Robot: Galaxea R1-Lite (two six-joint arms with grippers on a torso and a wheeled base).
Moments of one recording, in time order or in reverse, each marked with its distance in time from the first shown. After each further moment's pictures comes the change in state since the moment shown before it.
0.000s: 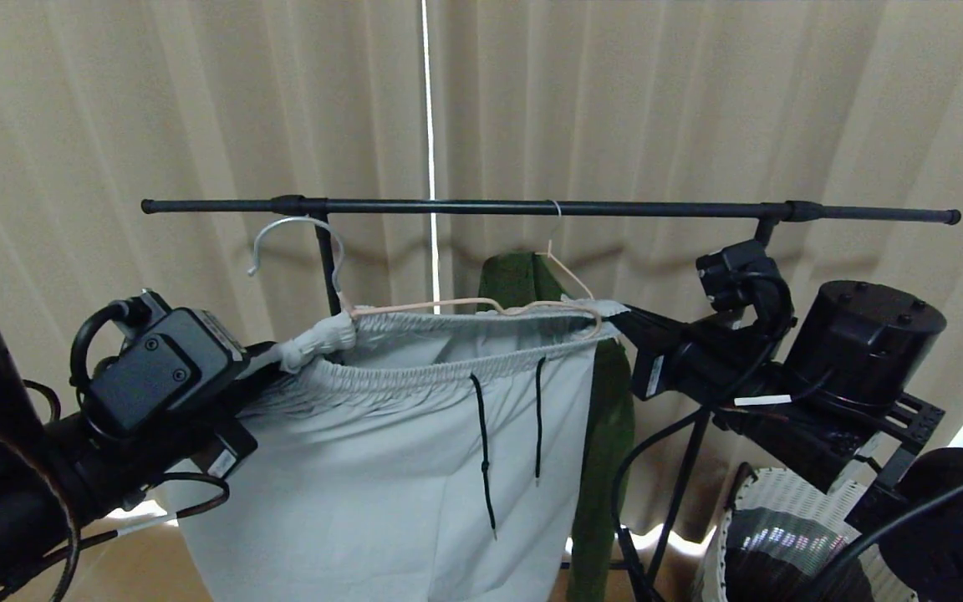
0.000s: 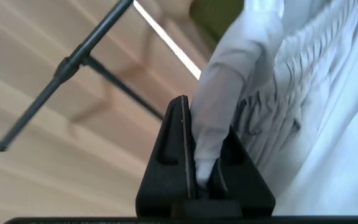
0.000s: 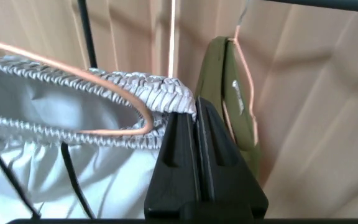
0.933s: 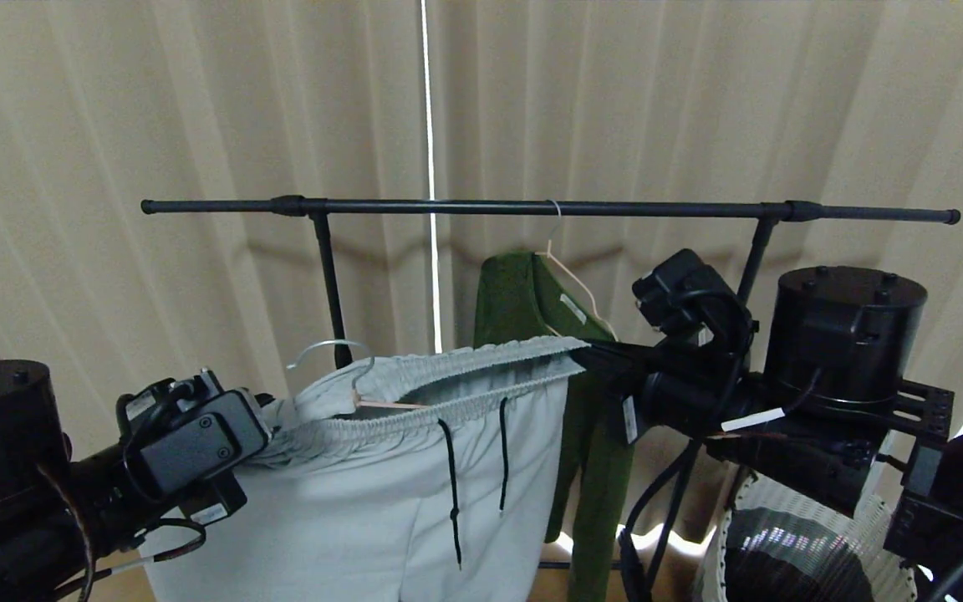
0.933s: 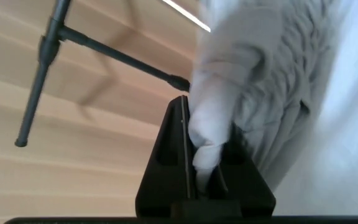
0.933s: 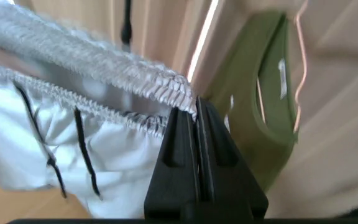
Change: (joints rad) left arm 0.055 0.053 0.090 0.001 0.001 0.220; right arm 0.158 -0.100 -0.107 0.400 -0.005 -0.131
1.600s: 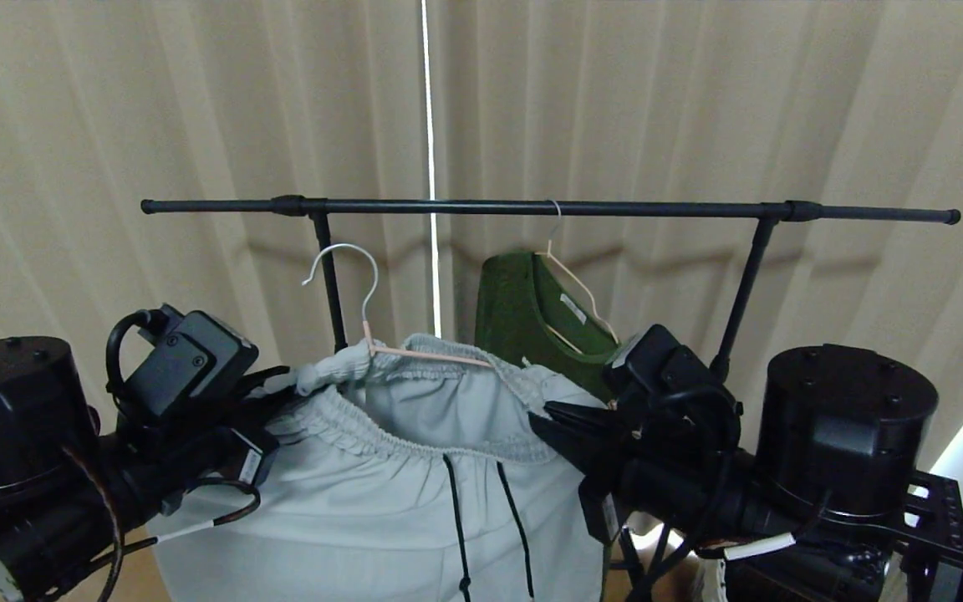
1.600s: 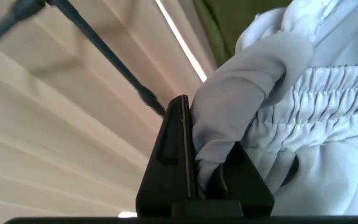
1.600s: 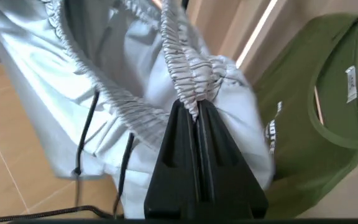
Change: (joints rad) left arm -0.071 0.045 -0.046 -0.088 0.041 -0.499; right arm 0.169 0.004 0.133 -0.116 0.007 -0.001
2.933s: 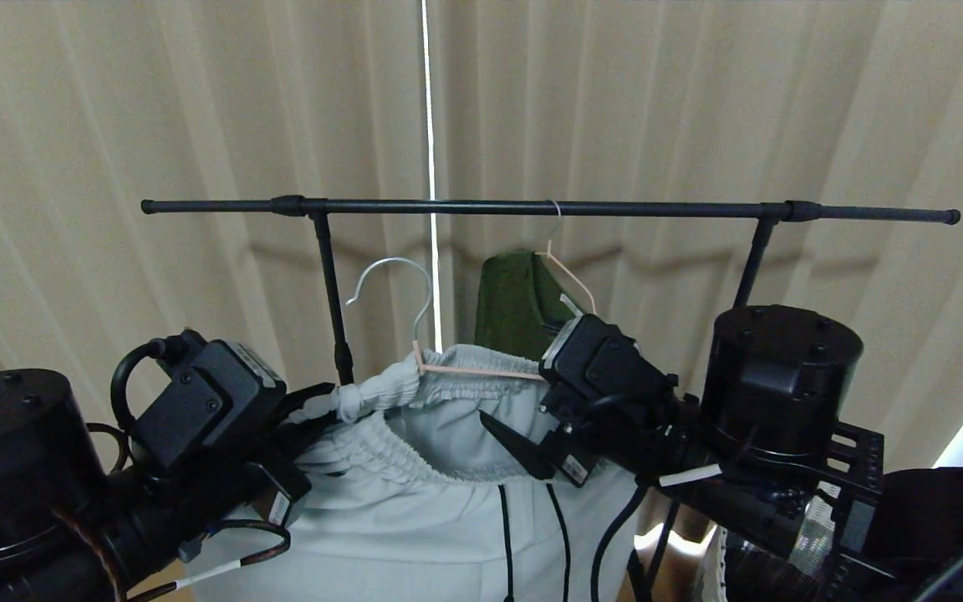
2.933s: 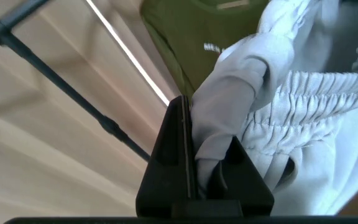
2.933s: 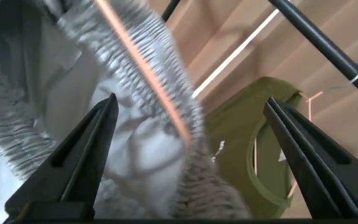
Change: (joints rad) left arm -0.171 -0.023 0.053 -0.083 -0.004 -0.011; right arm -0.043 0.099 -0.135 -0.035 -0.017 -0.372
